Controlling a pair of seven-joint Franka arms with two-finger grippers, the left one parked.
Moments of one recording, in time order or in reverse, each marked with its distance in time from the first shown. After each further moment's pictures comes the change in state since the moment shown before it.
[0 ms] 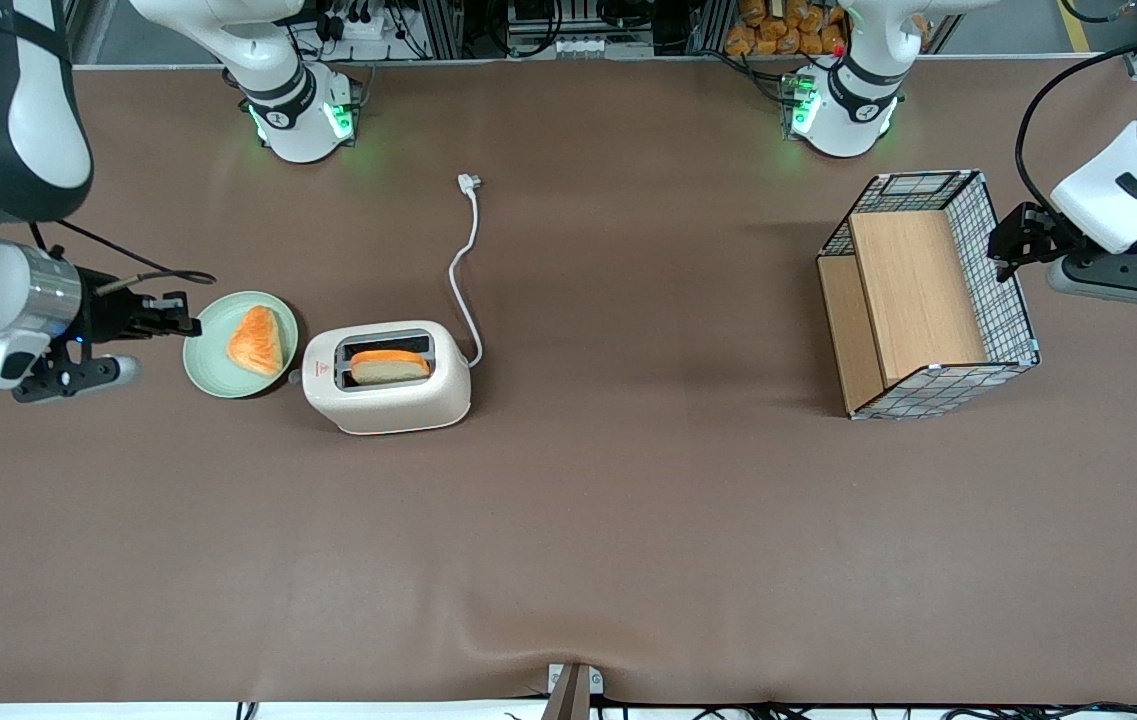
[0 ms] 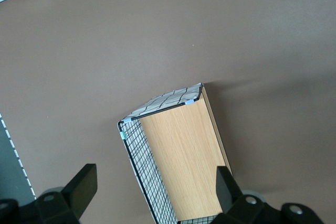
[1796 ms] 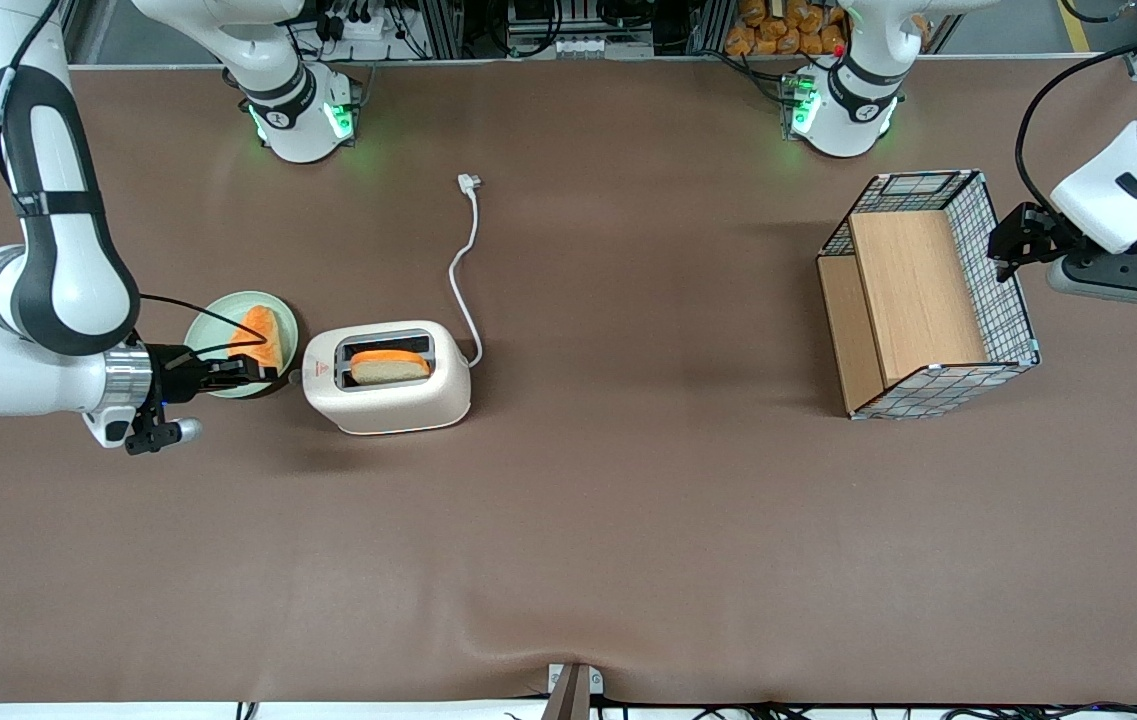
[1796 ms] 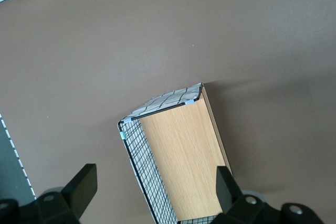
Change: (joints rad) arm -0.073 0.196 -0.009 -0.145 0.347 0.181 -0.219
